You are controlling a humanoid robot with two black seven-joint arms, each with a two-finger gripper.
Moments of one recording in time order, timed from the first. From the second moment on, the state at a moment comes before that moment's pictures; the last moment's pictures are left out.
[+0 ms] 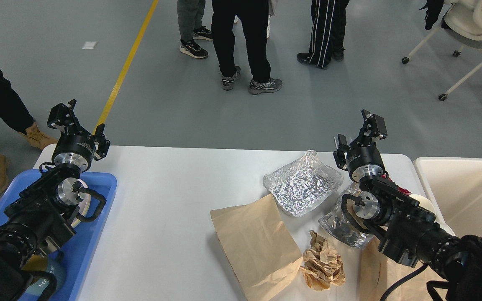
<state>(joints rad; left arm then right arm) -0.83 0.18 -0.70 -0.19 -0.05 -0.25 -0.44 0.75 -0.08 0.41 0.42 0.14 0.00 0.62</state>
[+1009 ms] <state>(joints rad) -0.83 0.18 -0.70 -0.19 -0.05 -0.25 -0.44 0.82 -0.23 0.43 0.42 0.14 0.00 0.62</state>
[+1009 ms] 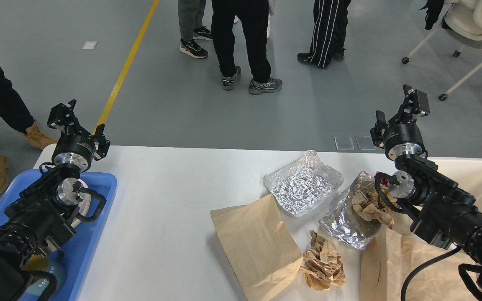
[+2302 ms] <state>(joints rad) -0.83 0.18 -0.70 -0.19 -0.05 -0.25 -0.44 0.99 -0.36 -0.10 0.44 -0.02 0.10 0.61</state>
